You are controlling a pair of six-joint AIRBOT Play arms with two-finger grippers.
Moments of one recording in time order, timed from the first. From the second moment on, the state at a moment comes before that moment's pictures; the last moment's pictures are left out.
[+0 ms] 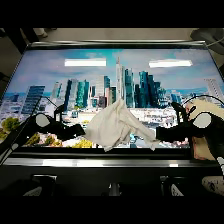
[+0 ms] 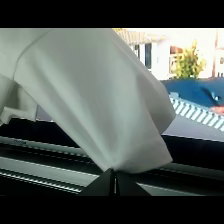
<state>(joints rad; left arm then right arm) -0.25 -1.17 0.67 1.02 -0.96 -1.74 -0.04 -0.92 0.72 -1.16 1.33 1.50</state>
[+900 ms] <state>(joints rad) 0.21 -0.79 1.42 0.96 -0.75 -1.54 -0.05 -0.88 1.59 -1.53 1.24 1.56</state>
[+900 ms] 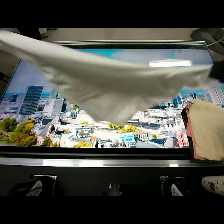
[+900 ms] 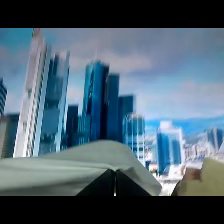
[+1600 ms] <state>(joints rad) 0.33 -0.67 1.30 1.00 -1.00 -1.56 -0.05 -0.86 1.64 -1.57 1.43 1.62</state>
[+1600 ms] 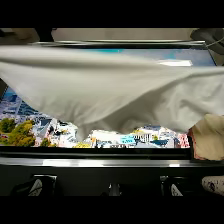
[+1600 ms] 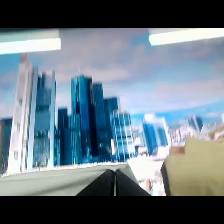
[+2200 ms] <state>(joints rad) -0.04 -0.99 0.81 0.95 -0.65 -1.51 -0.05 -1.34 1.25 -1.19 0.91 1.70</state>
